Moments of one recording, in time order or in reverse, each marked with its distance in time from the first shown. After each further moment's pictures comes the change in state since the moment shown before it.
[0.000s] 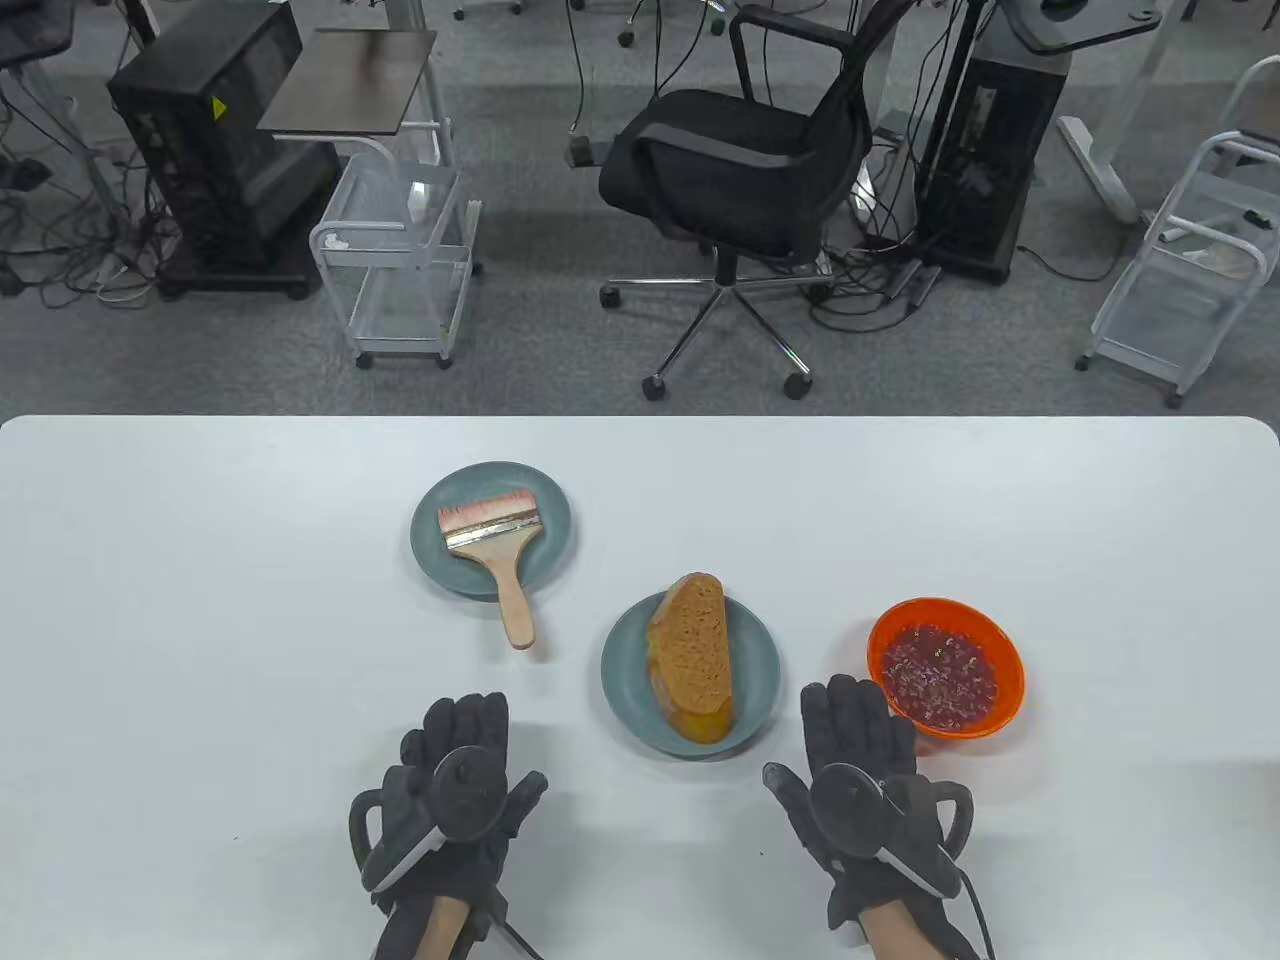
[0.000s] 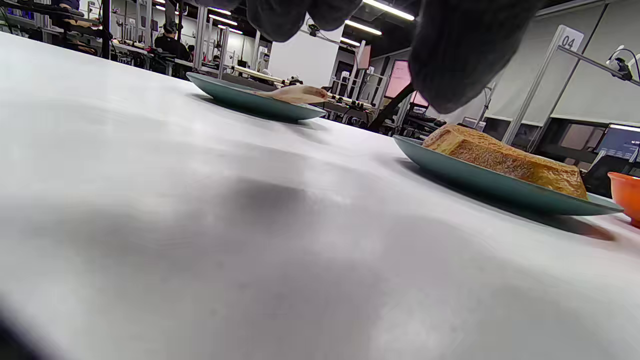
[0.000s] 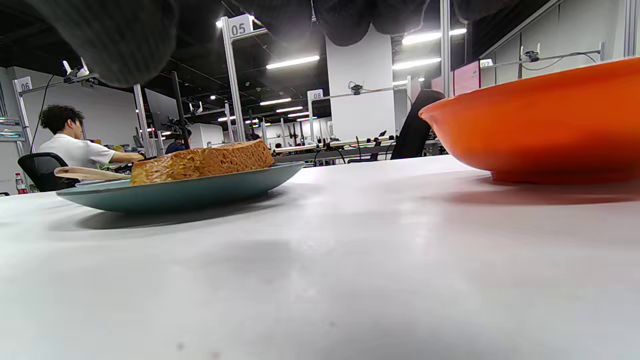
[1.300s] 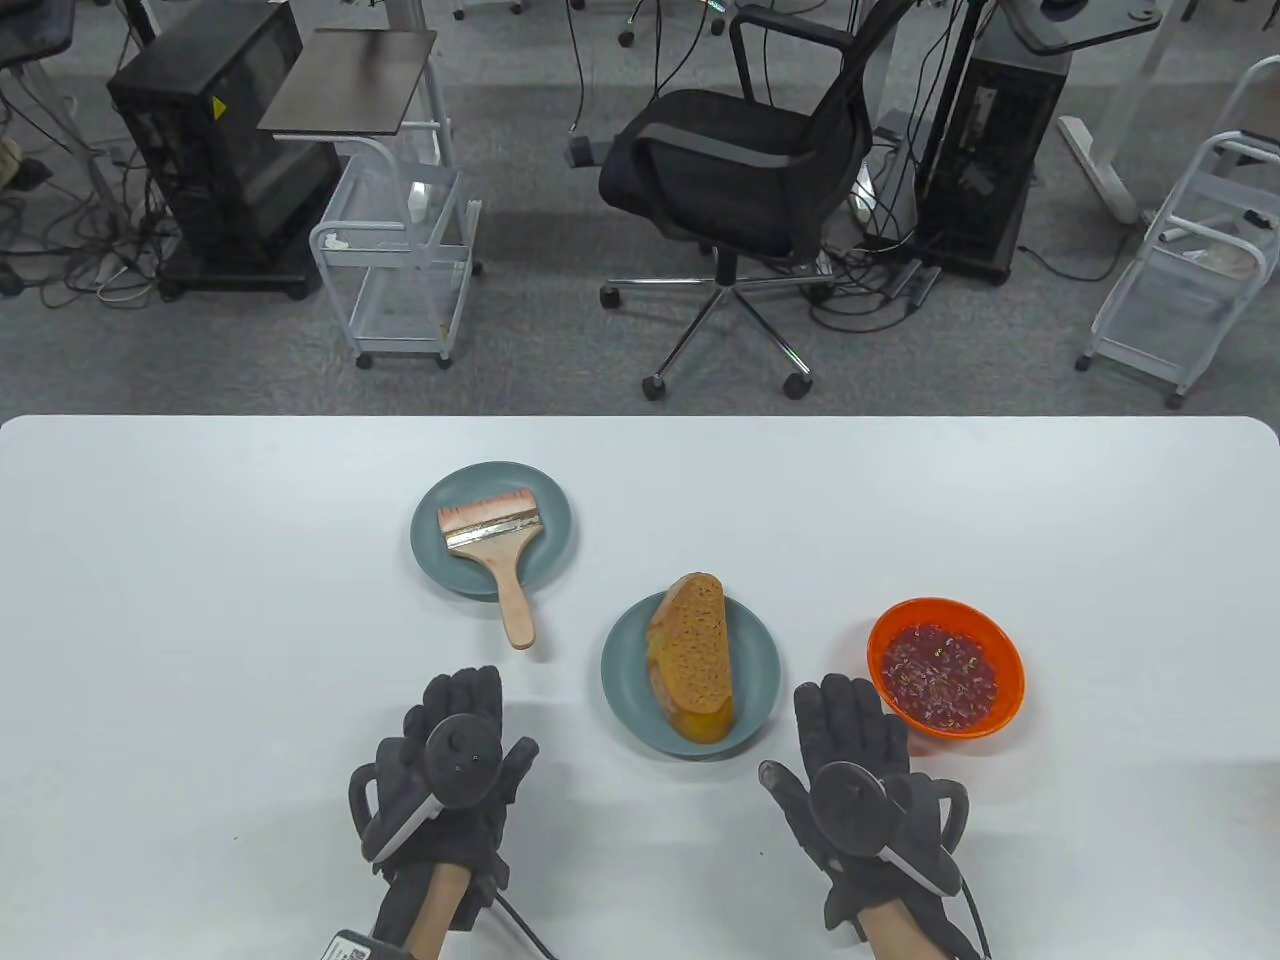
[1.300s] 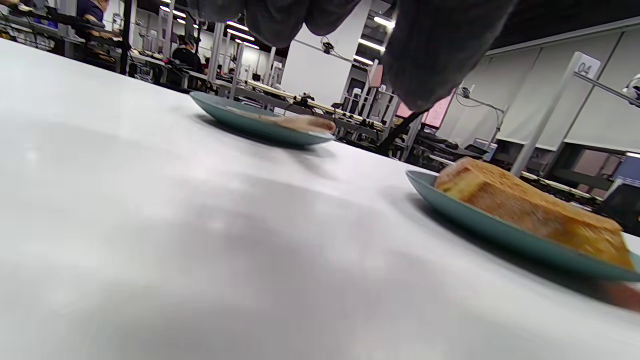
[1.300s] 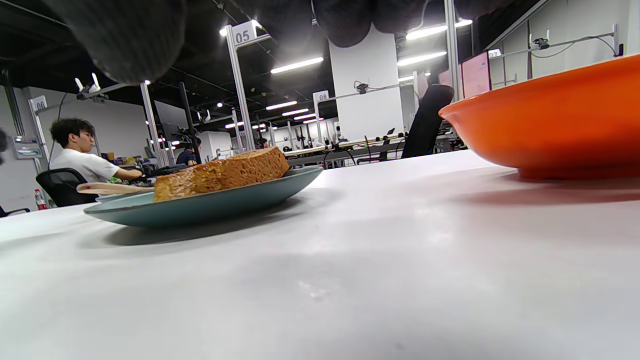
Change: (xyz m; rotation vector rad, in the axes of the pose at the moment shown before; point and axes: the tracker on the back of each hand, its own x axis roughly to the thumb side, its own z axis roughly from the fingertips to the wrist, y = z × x) left_hand -0.003 0.020 -0.031 0.057 0.050 0.038; right_hand 0.002 0.003 -0.002 -0.007 -0.025 -0.068
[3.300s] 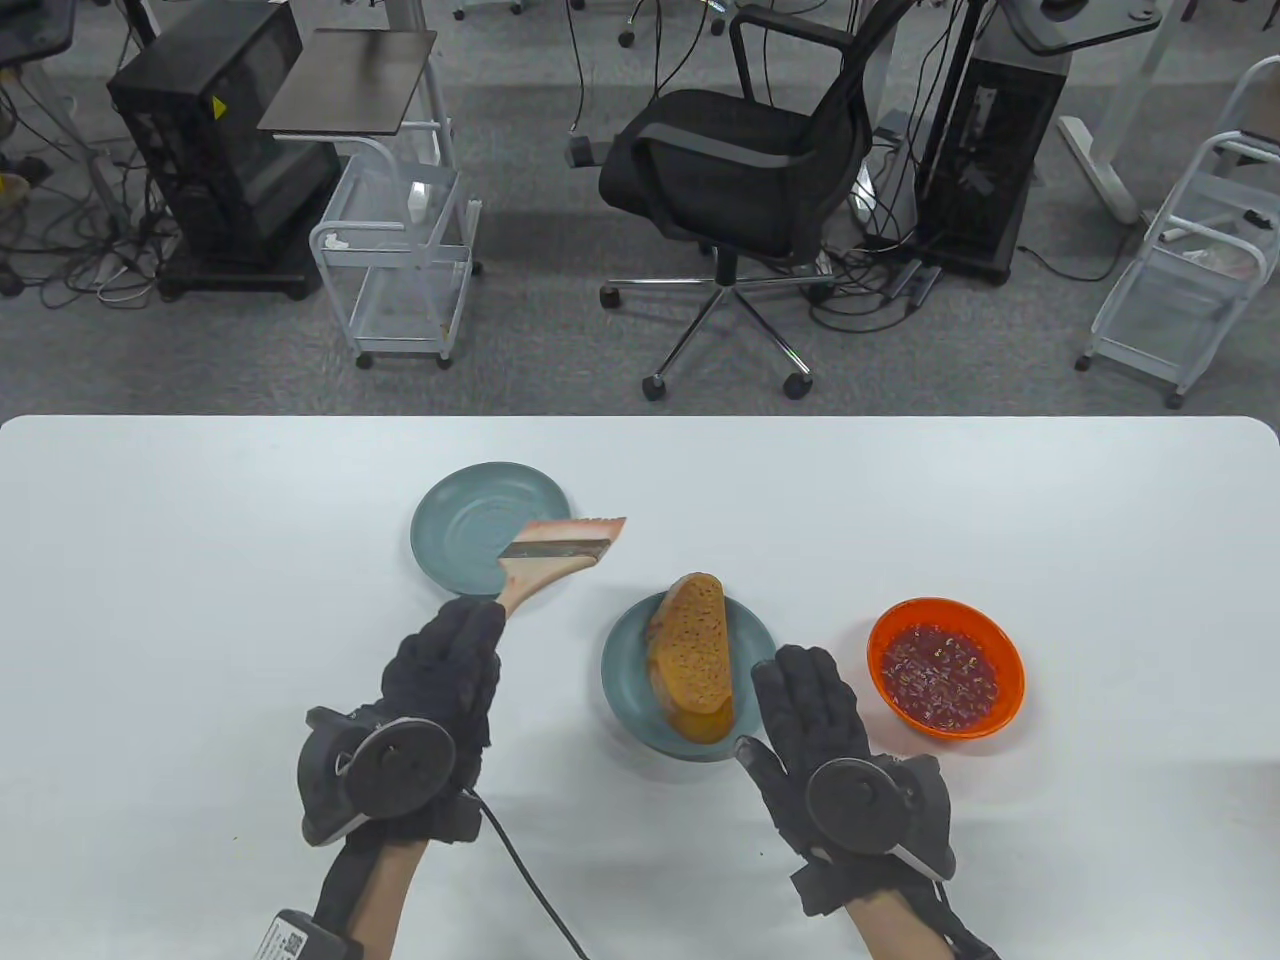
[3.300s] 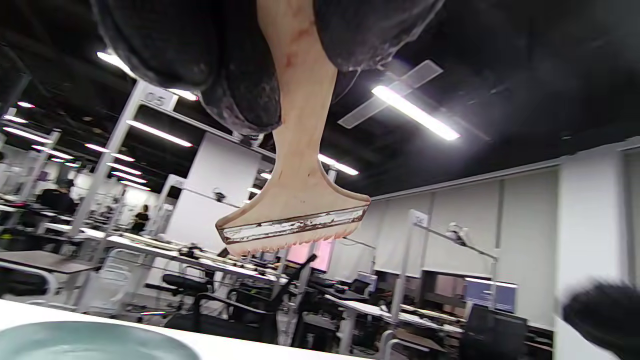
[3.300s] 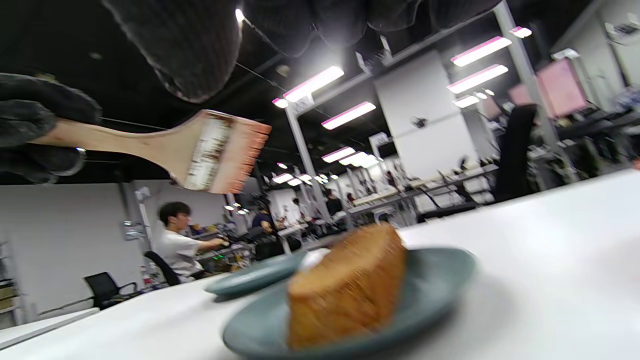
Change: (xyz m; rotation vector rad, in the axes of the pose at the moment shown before) left_hand 0.035 0.086 0.037 0.472 -0.414 0.051; right_hand 0.042 -0.037 -0.013 -0.171 -0.232 -0.196
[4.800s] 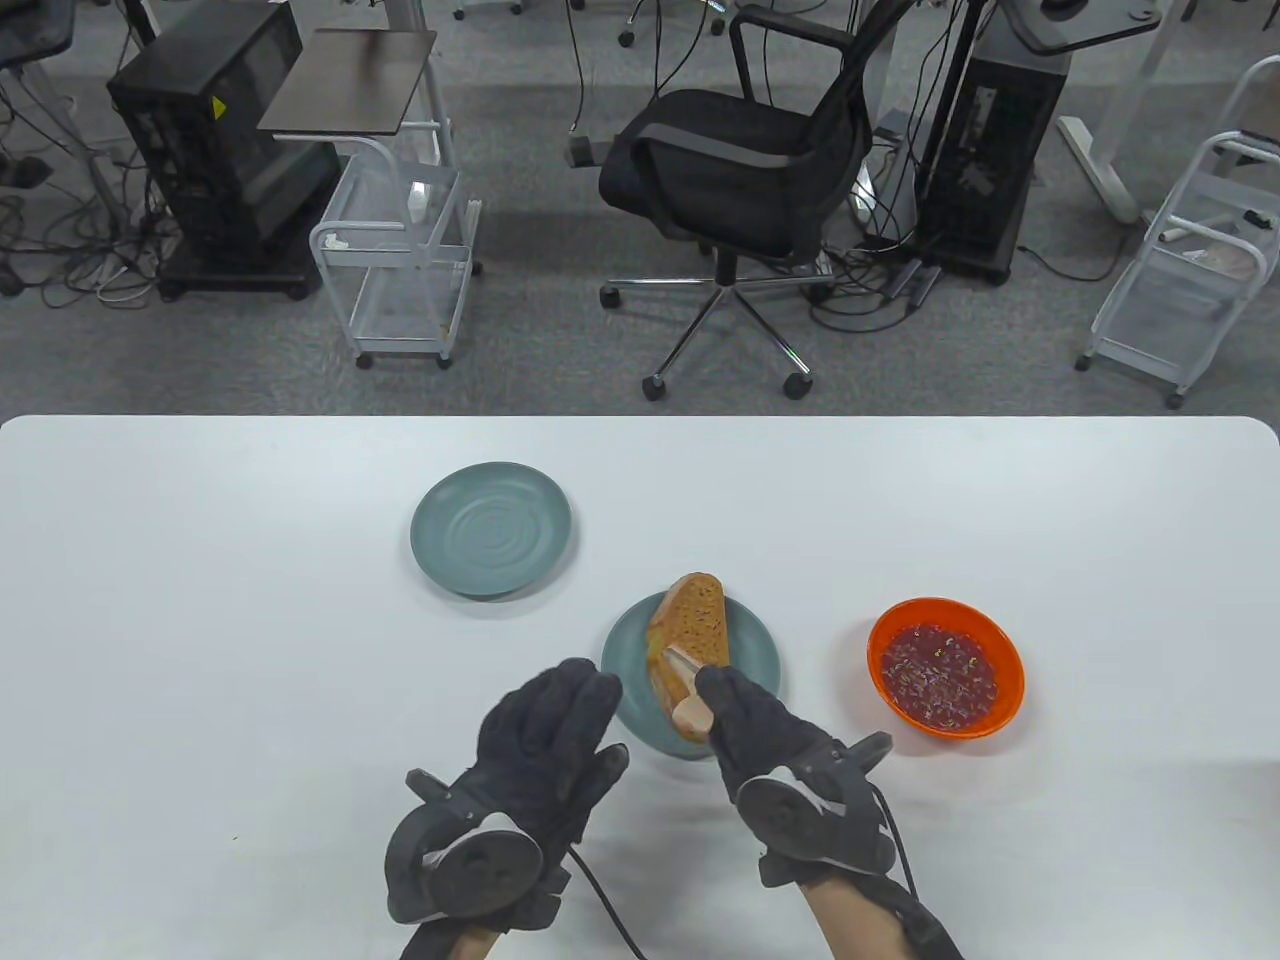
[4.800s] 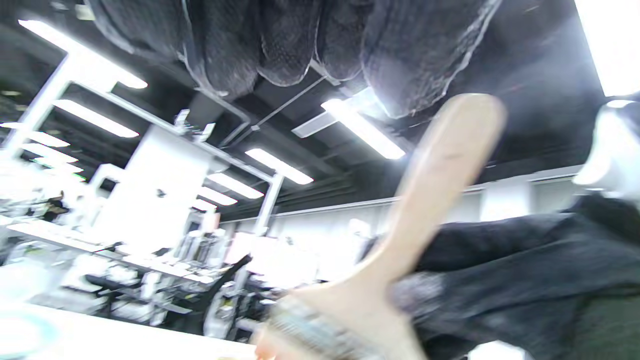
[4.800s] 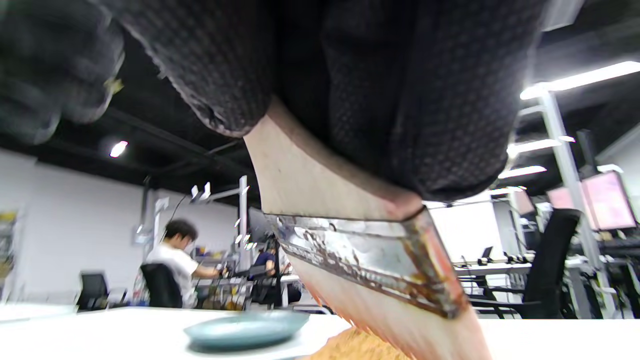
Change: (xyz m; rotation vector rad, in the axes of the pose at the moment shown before) left_hand 0.045 -0.021 0.022 0.009 -0.055 0.094; right_hand 0.020 -0.006 -0.019 -0.178 -0.060 0.136
